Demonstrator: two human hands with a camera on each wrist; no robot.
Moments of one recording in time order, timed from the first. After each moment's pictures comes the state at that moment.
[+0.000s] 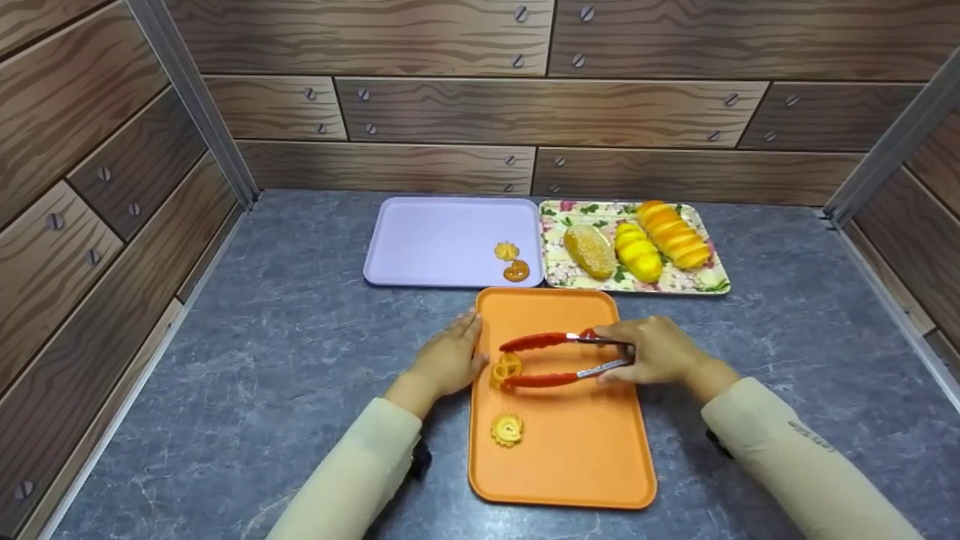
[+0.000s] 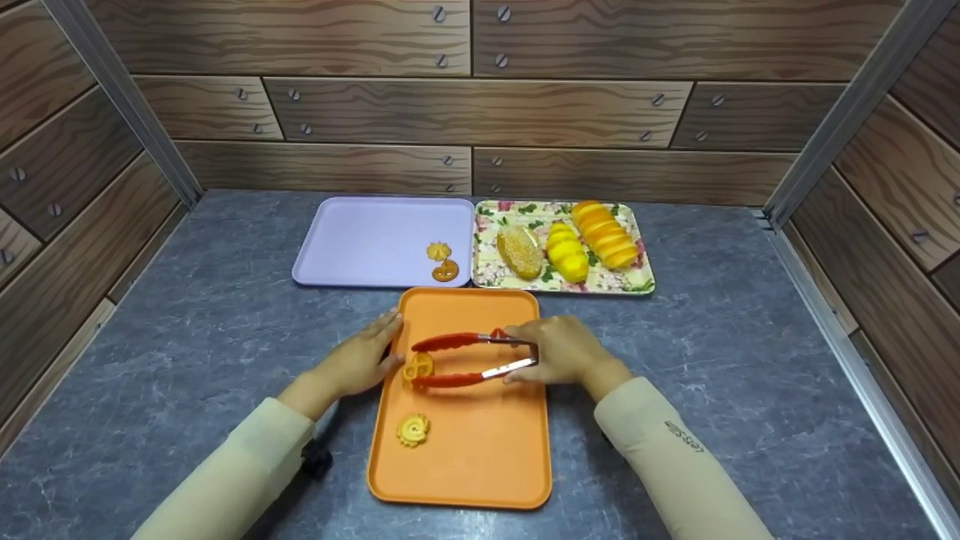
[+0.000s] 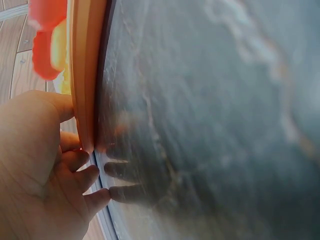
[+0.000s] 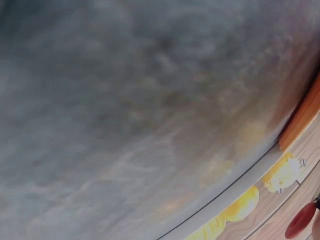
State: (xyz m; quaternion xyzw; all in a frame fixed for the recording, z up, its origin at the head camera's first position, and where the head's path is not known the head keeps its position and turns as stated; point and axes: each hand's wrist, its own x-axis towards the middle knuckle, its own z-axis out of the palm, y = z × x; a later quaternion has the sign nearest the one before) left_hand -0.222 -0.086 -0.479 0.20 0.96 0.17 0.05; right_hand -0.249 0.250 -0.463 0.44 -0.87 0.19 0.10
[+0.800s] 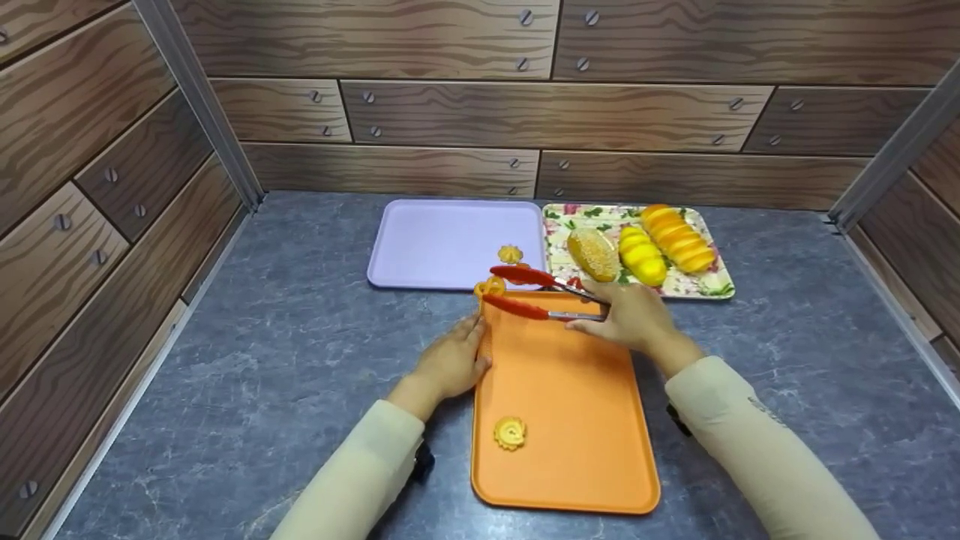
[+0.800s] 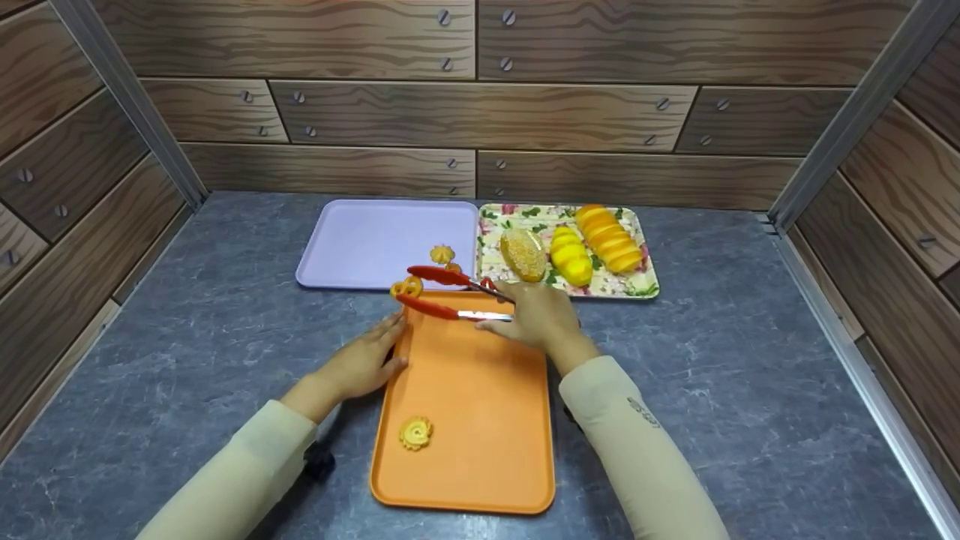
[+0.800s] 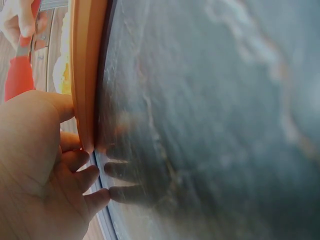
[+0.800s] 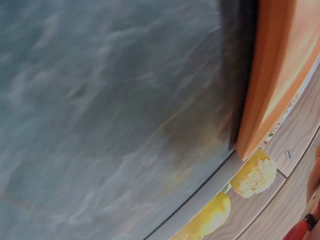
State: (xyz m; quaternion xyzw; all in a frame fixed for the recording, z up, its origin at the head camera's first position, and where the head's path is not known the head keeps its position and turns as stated) left_hand -0.223 -0.088 -0.481 0.21 0.96 0.18 0.04; right_hand -0.276 0.203 -0.441 0.27 -0.94 0.16 0.16
